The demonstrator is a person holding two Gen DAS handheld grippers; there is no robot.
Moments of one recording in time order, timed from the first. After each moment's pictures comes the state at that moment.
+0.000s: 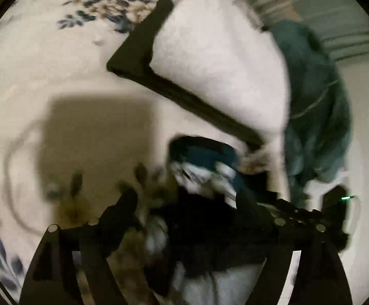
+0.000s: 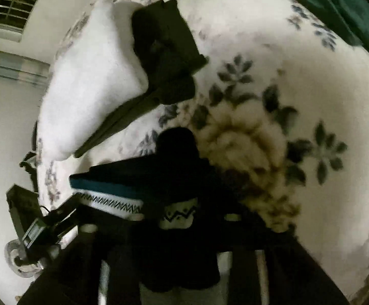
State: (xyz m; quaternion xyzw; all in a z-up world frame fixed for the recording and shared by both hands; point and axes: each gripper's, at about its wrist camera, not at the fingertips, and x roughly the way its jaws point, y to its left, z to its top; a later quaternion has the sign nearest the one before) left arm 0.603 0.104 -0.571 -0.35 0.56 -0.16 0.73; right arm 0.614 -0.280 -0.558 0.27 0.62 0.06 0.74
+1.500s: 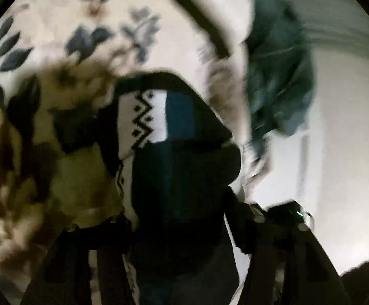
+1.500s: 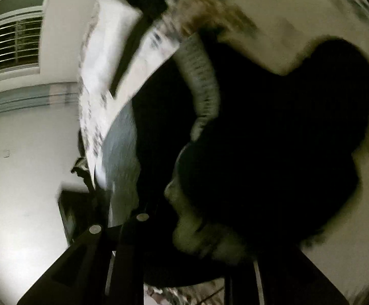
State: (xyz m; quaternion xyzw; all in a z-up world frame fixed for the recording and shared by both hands) left arm 0.472 0.128 -0.561 -0.39 0.64 -0.24 0.62; right arm 0.341 -0.256 -0.577 0.43 0.62 0.07 0.65
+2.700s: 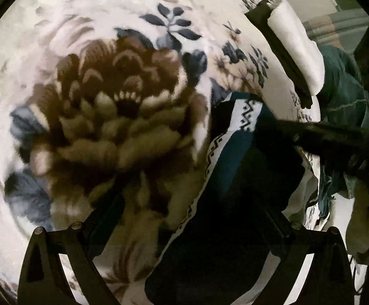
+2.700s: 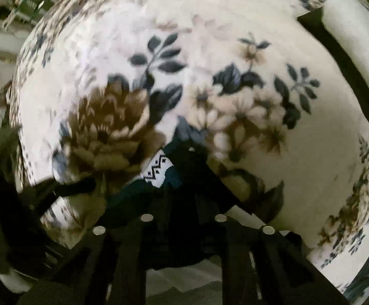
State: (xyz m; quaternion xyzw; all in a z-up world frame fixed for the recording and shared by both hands) left arm 0.328 0.163 -0.587 -0.38 0.58 0.02 0.72; right arm 0.490 0.034 -0.556 -0.24 0.67 0.33 0.62
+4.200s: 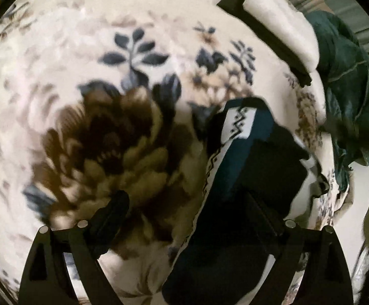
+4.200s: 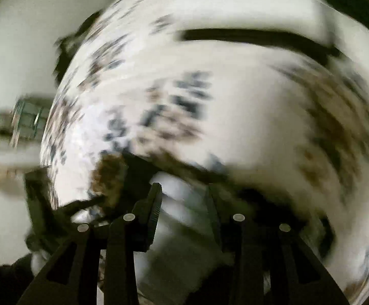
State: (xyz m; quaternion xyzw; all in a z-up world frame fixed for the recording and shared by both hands) left arm 0.377 0.161 -0.583 -0.28 0.62 -0.01 0.74; right arm 0.549 -0.047 -0.523 -0.03 0.67 0.33 0.67
